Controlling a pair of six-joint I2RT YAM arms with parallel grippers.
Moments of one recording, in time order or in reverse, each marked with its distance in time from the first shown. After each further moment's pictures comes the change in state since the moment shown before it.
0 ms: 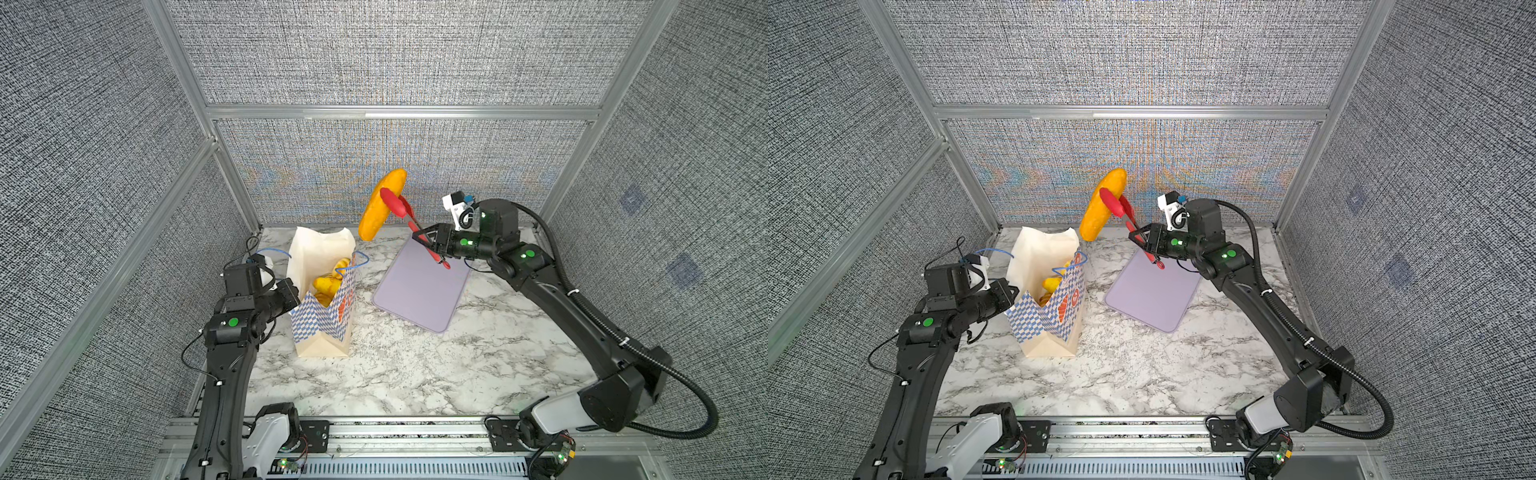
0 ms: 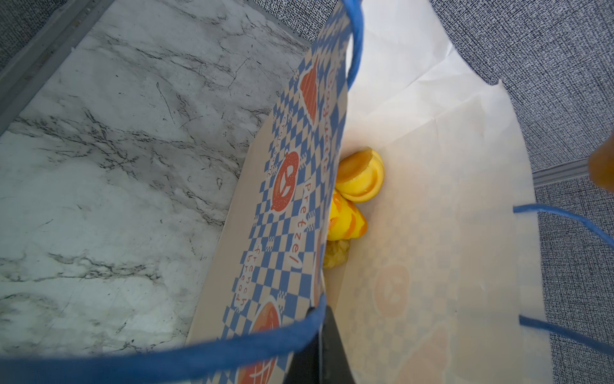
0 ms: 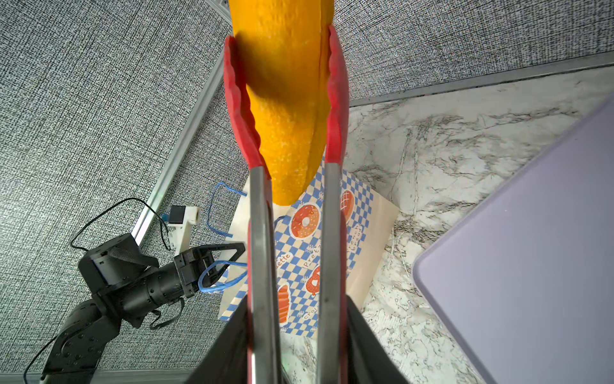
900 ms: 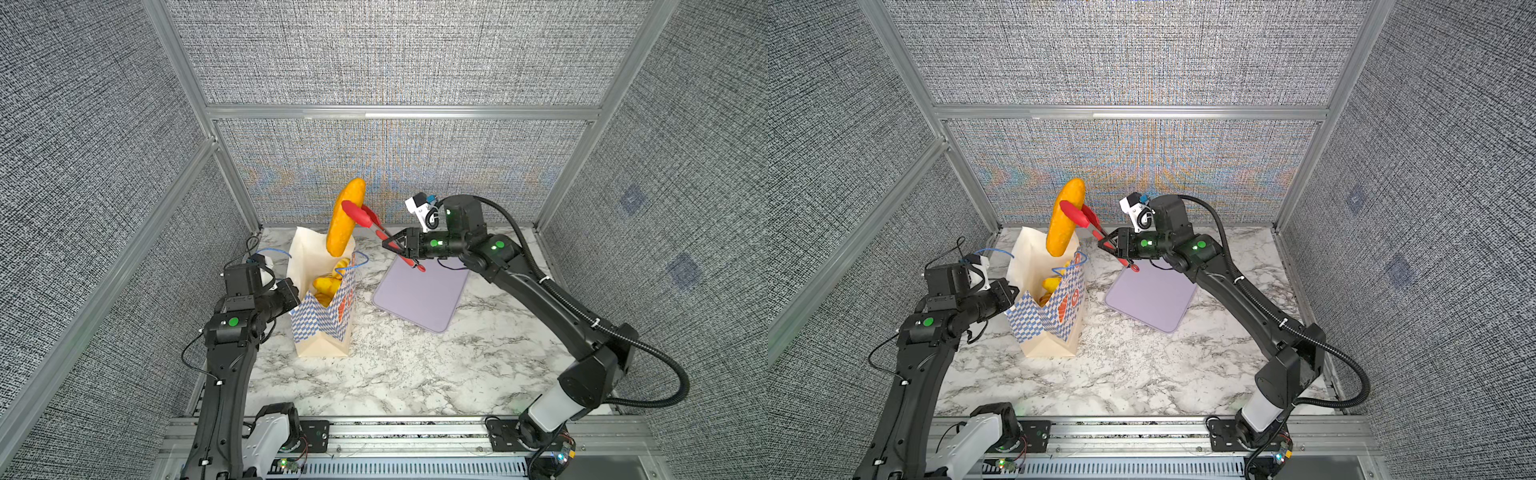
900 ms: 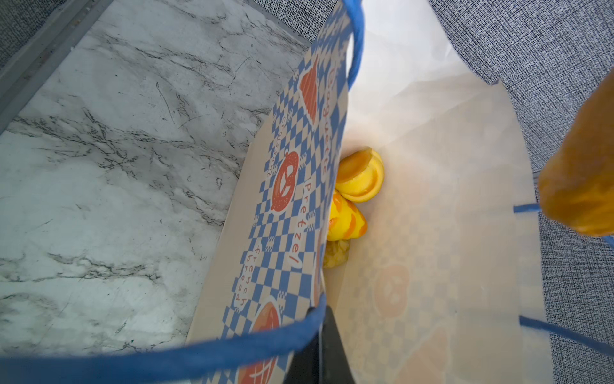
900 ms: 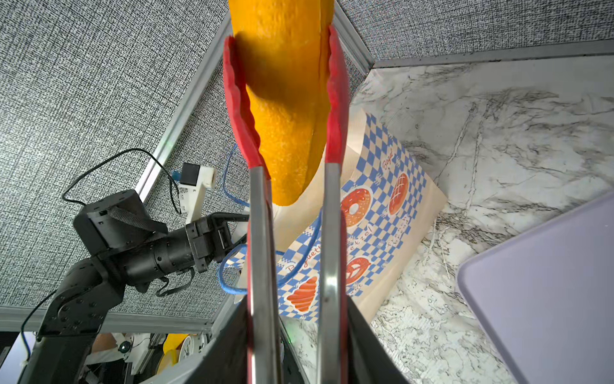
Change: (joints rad) left arm 0.000 0.002 -0.003 0.001 0.002 0.000; right arm 0.143 0.158 0.196 -0.105 -0.017 -0.086
